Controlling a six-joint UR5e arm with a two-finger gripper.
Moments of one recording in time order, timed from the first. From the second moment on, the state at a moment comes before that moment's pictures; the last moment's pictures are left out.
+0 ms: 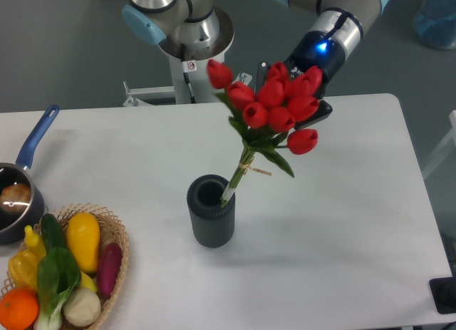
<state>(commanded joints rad) 2.91 -1.63 -1.85 -1.07 0.15 1.22</state>
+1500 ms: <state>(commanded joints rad) 2.96 -1.63 -1.85 -1.06 0.11 1.22</state>
